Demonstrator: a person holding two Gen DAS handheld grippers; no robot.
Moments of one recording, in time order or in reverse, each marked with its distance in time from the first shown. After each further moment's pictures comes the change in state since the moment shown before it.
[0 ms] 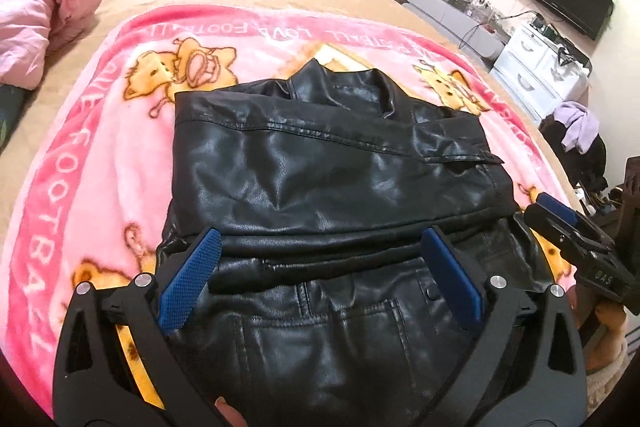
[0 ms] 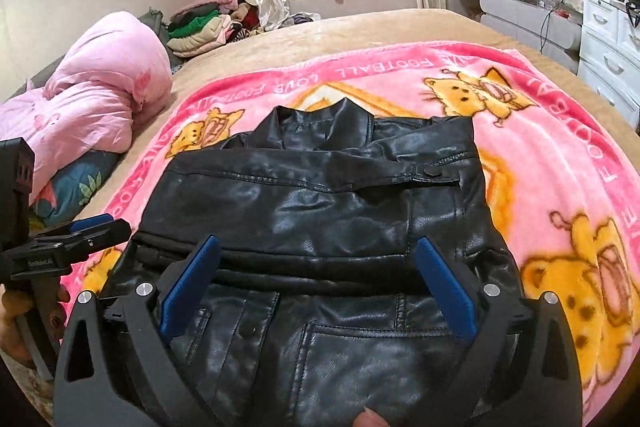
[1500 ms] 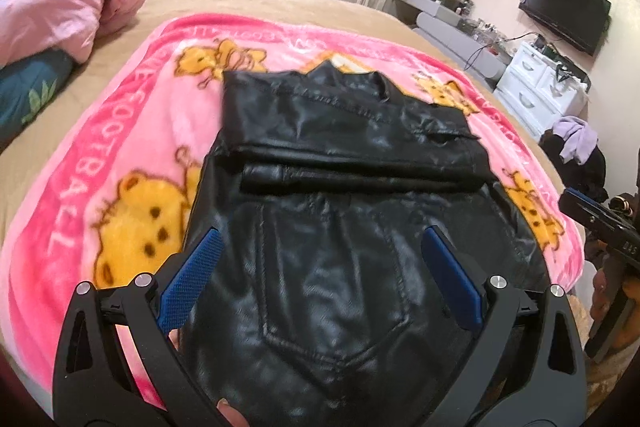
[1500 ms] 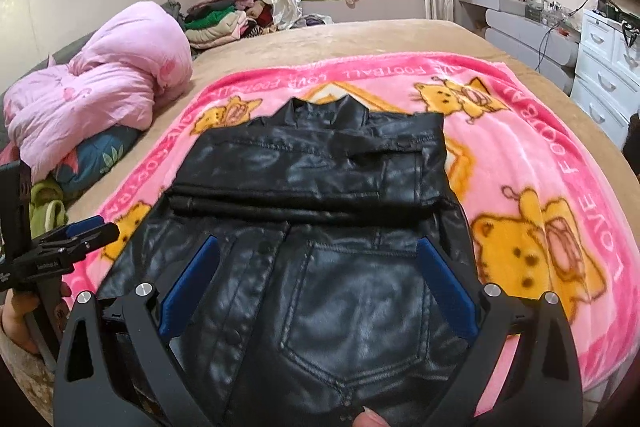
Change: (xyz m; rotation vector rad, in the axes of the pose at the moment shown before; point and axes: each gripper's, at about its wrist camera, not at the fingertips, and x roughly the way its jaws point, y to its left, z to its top) left arm -0.074 -0.003 -0.092 -0.060 -0.096 0.058; right arm -0.096 0.007 -0.045 -0.069 0.010 -0.006
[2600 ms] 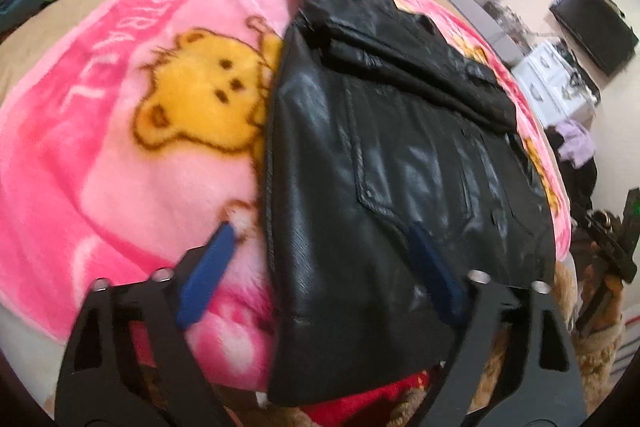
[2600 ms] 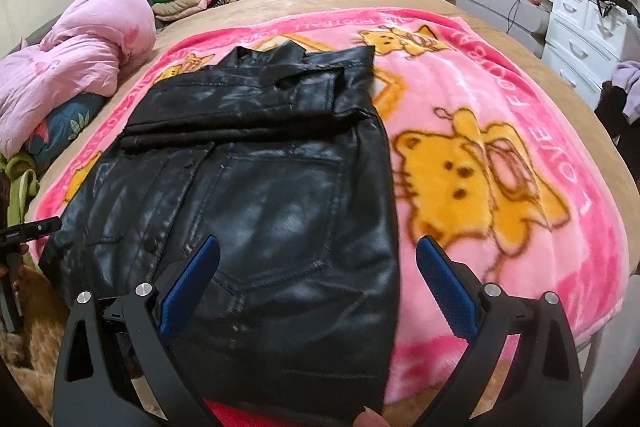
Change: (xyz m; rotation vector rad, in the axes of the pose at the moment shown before) left arm -0.005 0.074 -0.072 -0.159 0.218 -0.072; right arm -0.017 -0.069 -0.067 0.029 0.112 -0.096
